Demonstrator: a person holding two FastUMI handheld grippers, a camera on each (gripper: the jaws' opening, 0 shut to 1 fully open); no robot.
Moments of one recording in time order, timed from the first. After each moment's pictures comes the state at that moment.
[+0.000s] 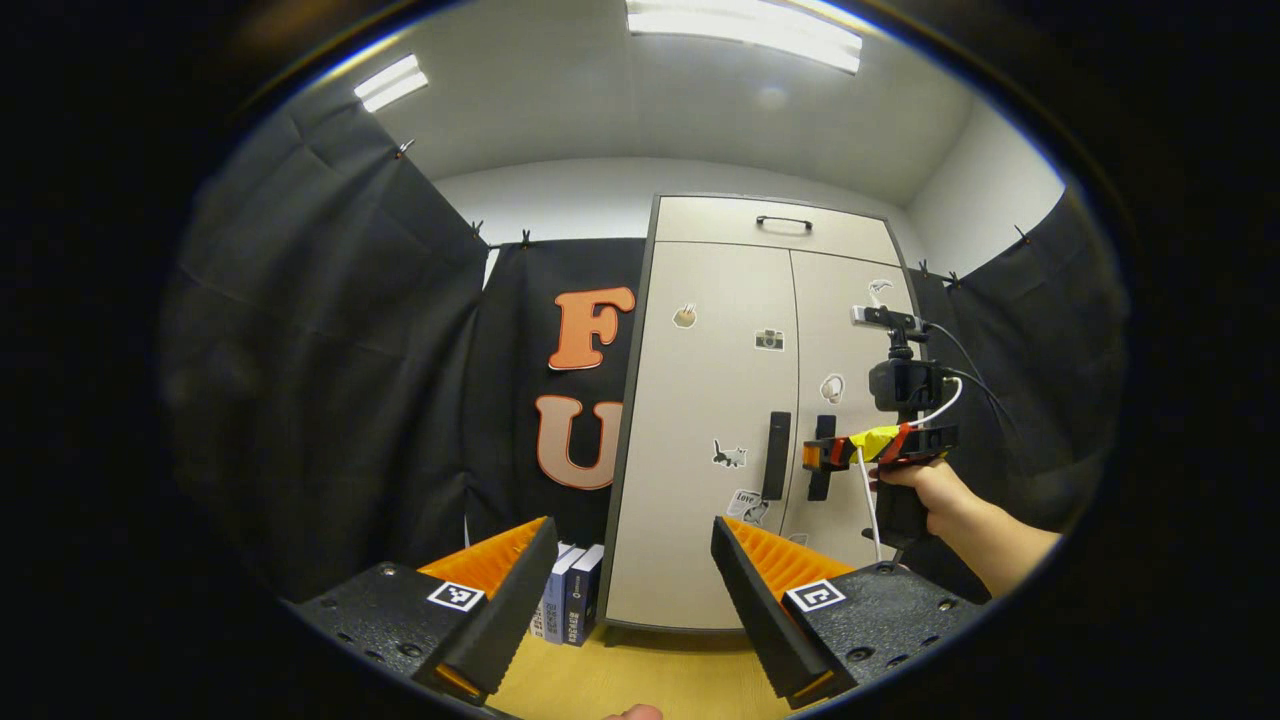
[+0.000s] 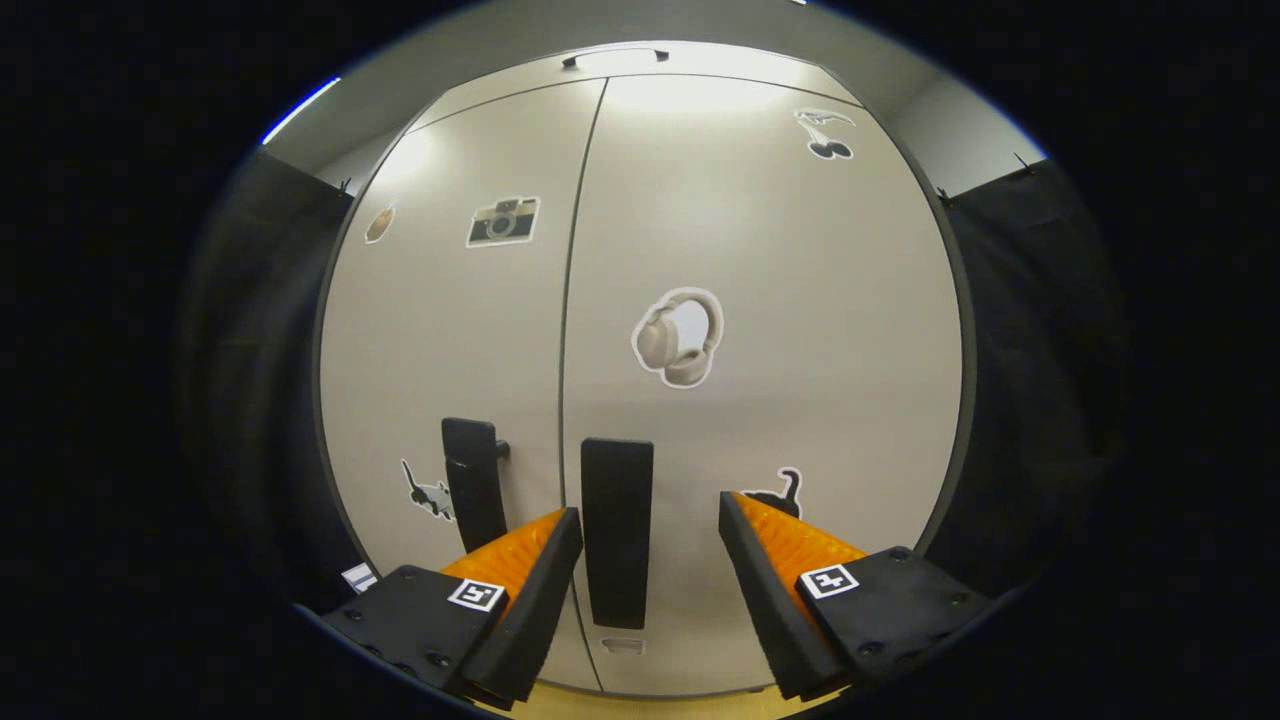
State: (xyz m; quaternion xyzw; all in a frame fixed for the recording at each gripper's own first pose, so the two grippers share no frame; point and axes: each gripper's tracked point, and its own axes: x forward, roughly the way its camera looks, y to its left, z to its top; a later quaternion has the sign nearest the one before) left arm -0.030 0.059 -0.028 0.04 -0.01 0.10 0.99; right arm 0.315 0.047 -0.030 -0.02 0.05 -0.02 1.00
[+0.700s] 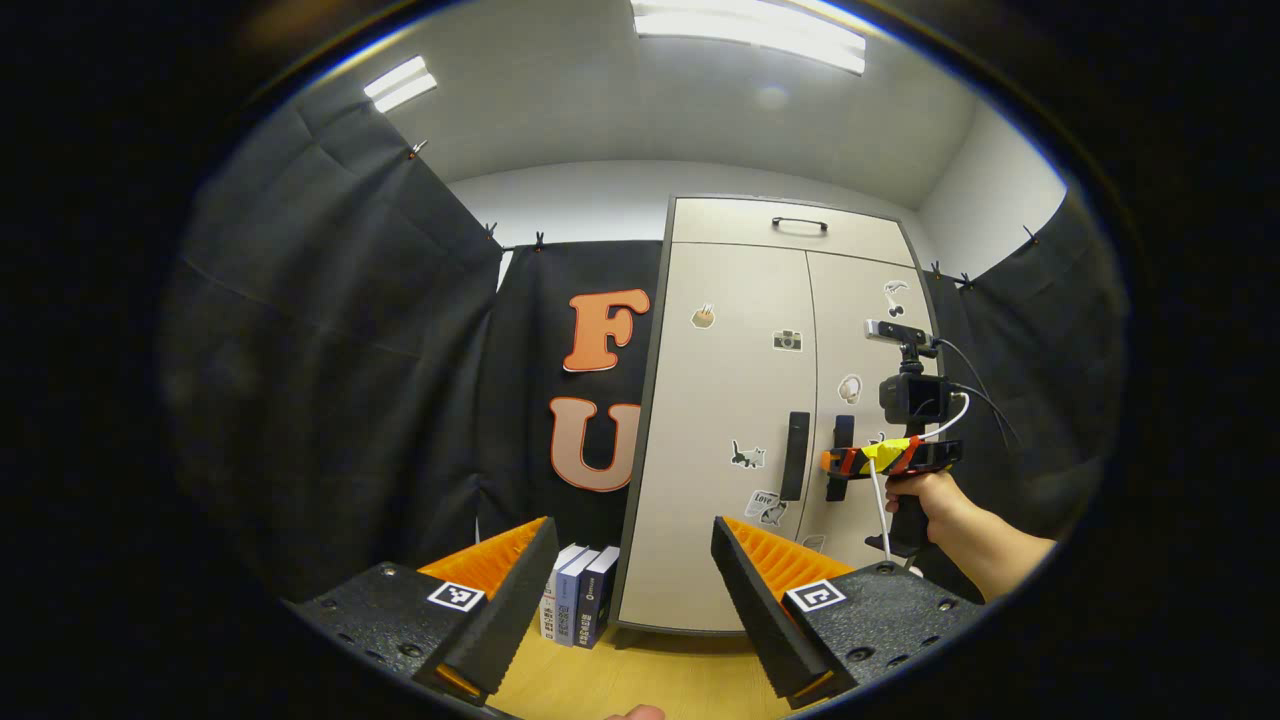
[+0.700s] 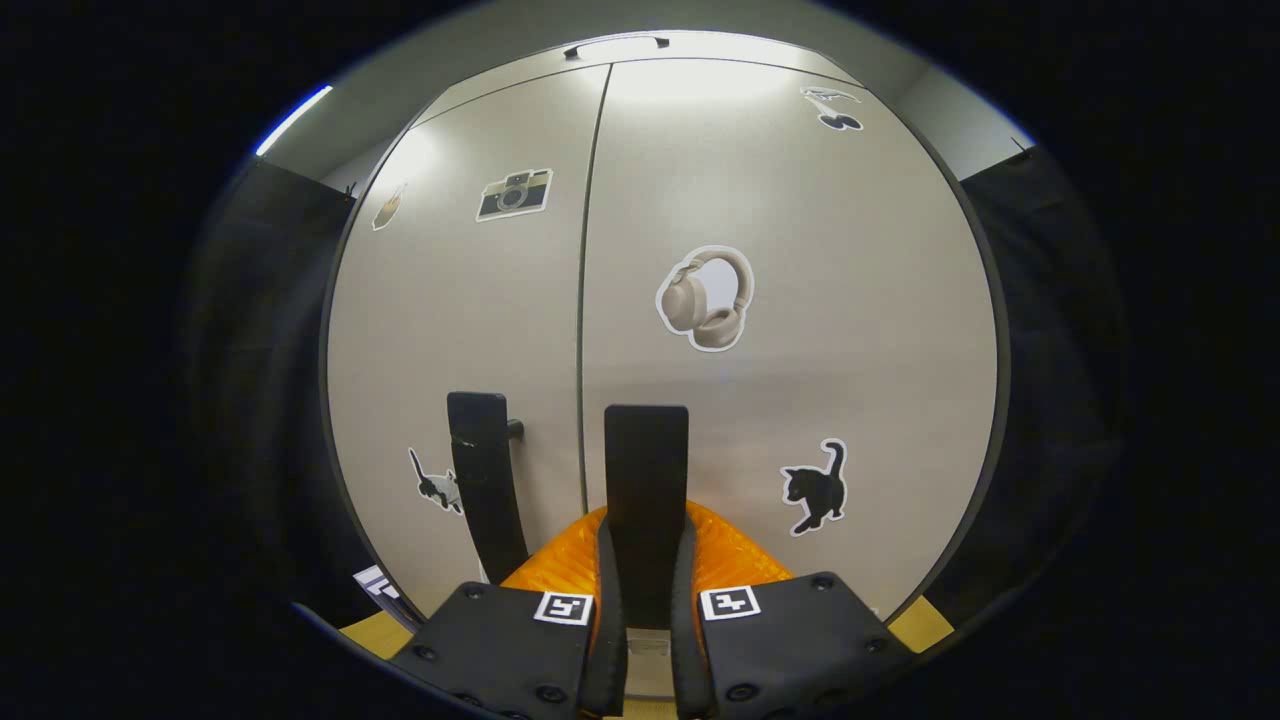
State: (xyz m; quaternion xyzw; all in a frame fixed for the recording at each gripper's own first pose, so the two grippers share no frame) left arm -0.031 0.069 -0.033 0.04 -0.01 0.11 0.99; right arm 0.317 0.068 -0.038 -0.01 0.04 0.02 1.00
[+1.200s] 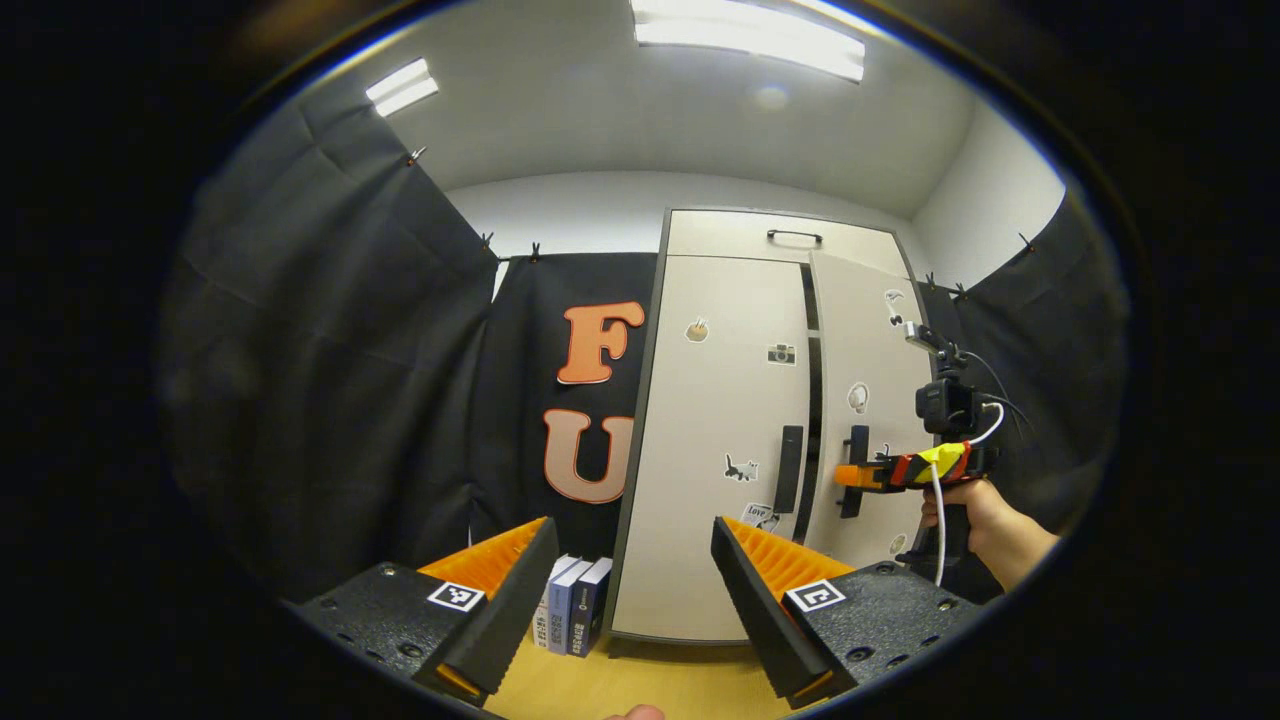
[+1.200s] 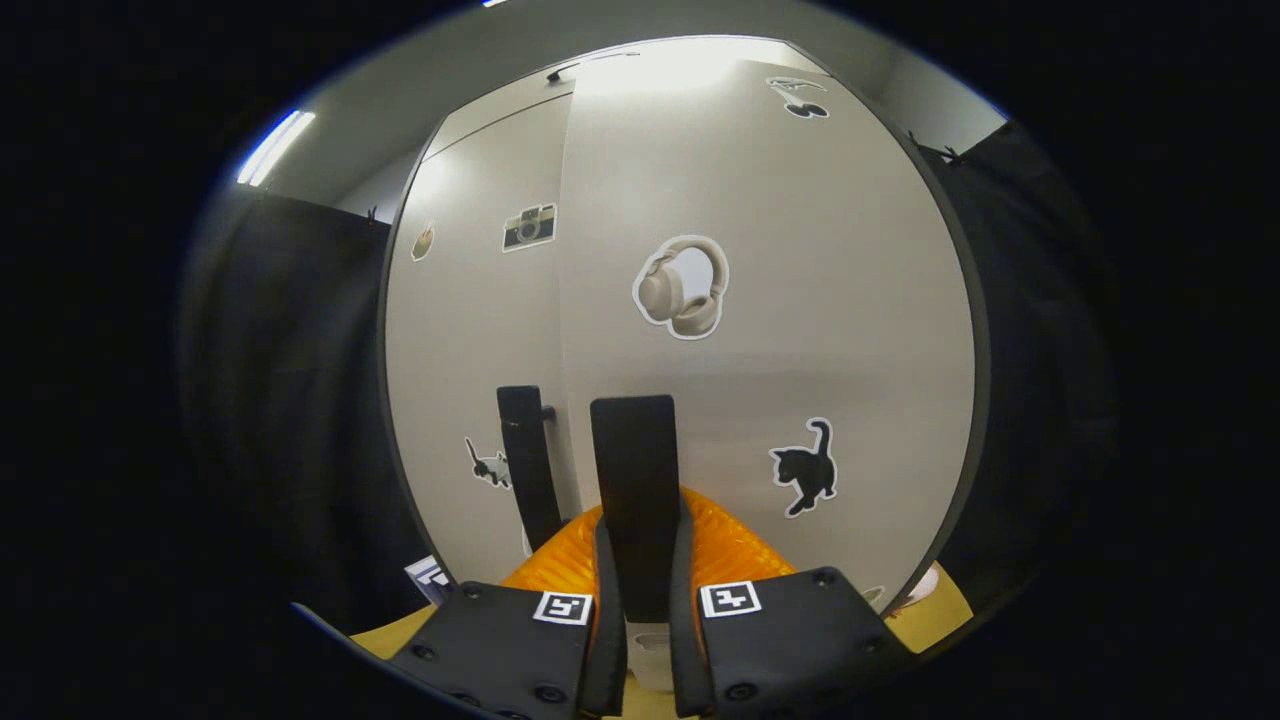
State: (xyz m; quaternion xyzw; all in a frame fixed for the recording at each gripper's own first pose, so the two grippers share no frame) left arm -0.027 0.065 -0.025 0.03 -0.03 0.10 0.99; right arm 0.267 0.066 -0.037 0.03 0.06 0.10 0.99
